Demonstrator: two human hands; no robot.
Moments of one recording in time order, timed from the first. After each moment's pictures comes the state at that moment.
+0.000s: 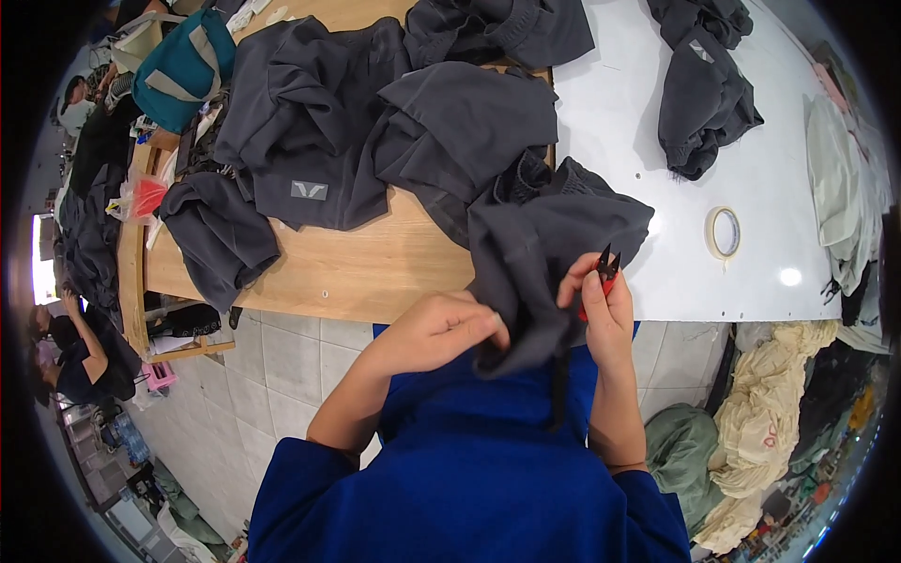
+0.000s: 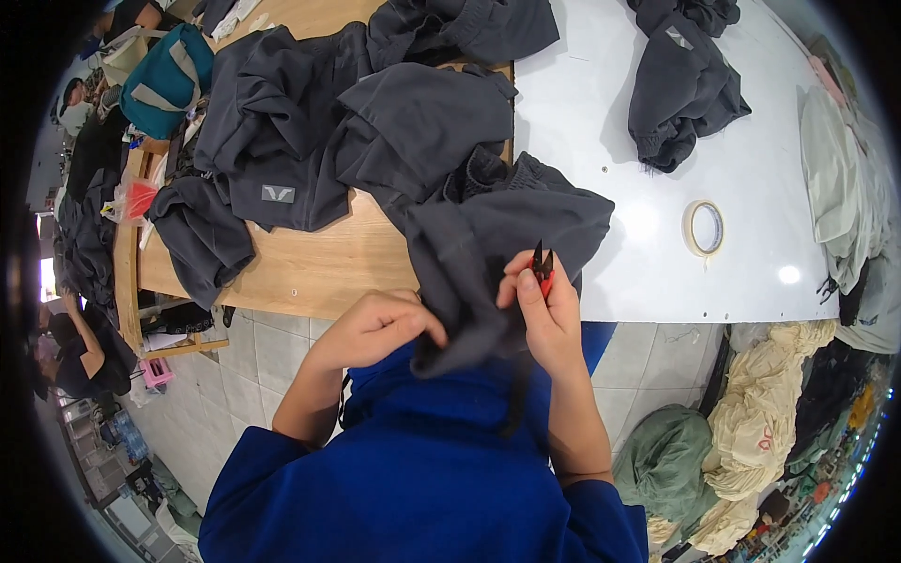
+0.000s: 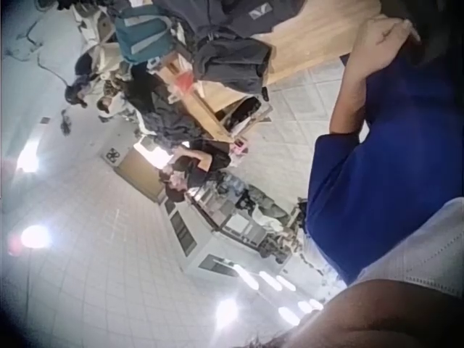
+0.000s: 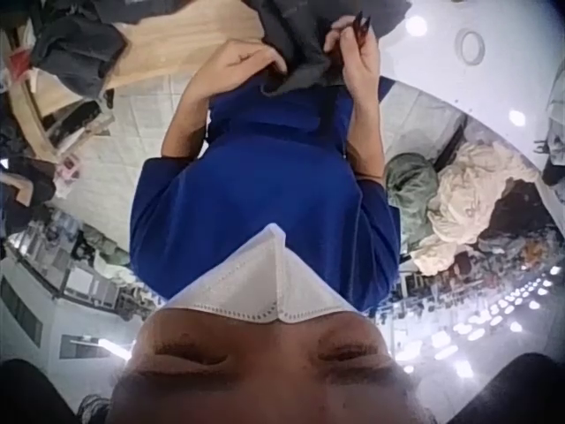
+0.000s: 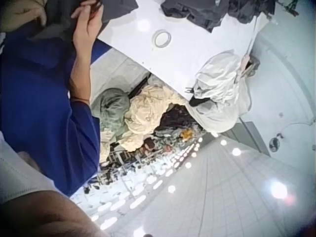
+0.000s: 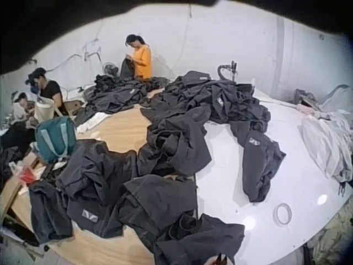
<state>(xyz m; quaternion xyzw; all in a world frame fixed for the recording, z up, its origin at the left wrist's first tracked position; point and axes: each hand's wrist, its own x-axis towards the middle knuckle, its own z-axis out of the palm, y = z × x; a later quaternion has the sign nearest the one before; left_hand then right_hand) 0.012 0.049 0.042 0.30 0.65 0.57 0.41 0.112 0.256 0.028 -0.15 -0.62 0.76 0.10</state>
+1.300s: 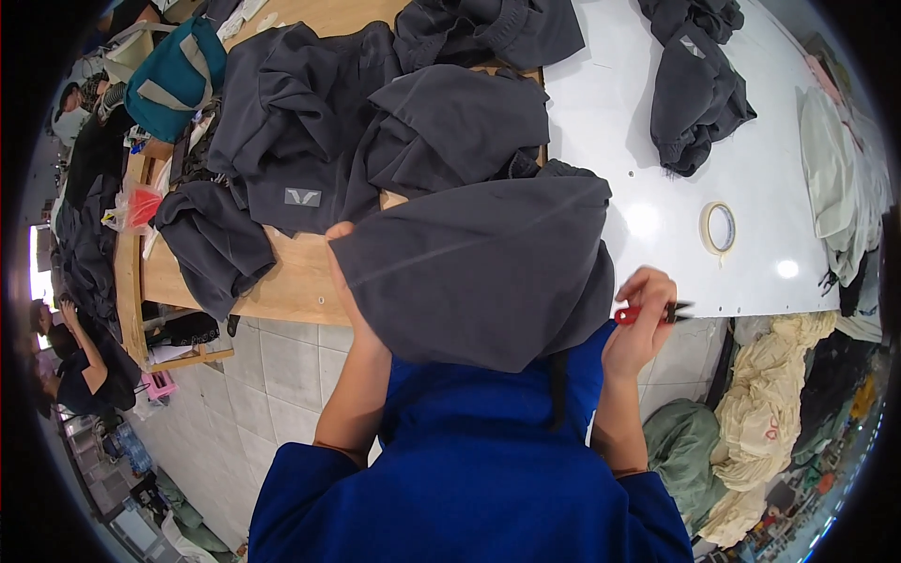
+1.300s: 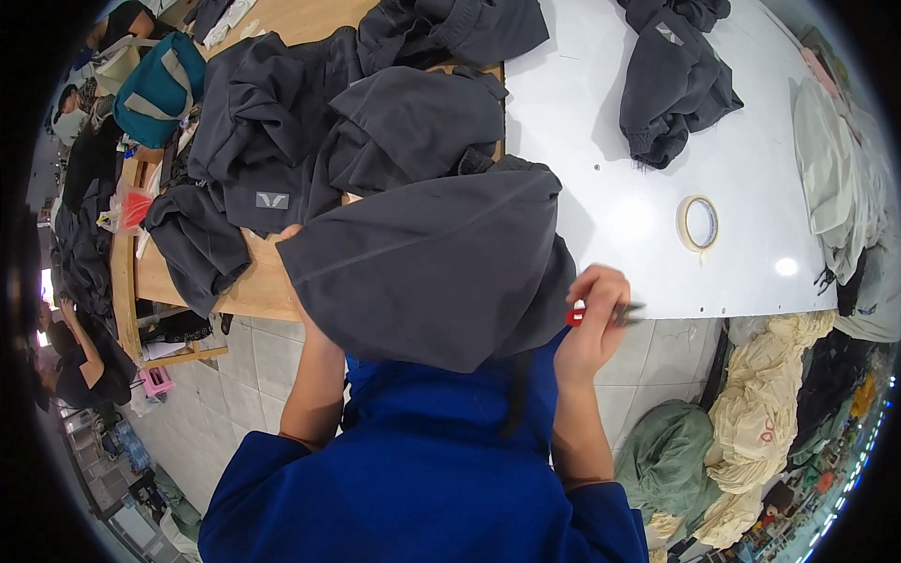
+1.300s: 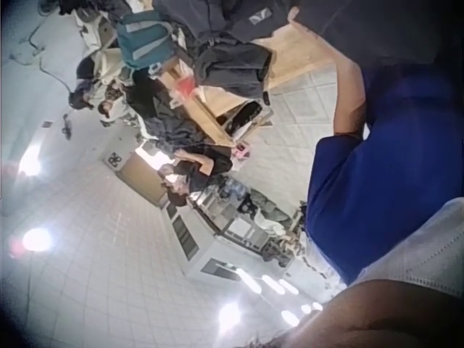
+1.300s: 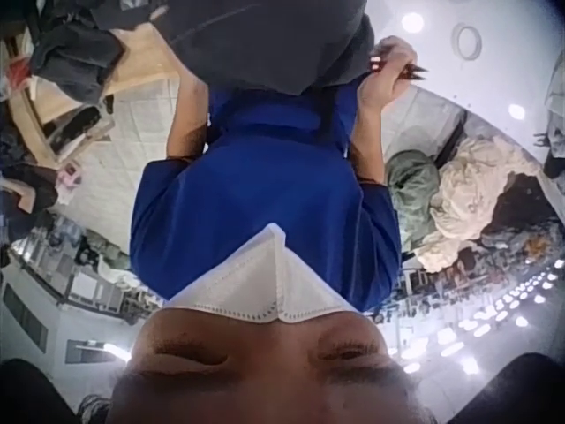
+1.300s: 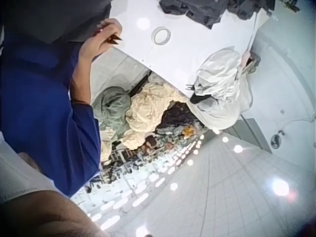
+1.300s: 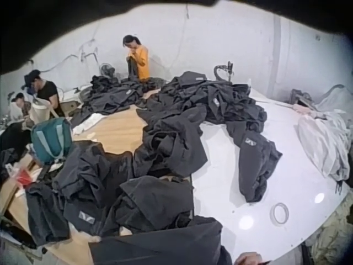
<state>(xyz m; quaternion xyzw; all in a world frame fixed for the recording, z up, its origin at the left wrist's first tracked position) -0.005 0.039 0.002 -0.07 0.54 0.84 0.01 0.131 0.271 0.013 -0.21 -0.65 0.63 0.37</state>
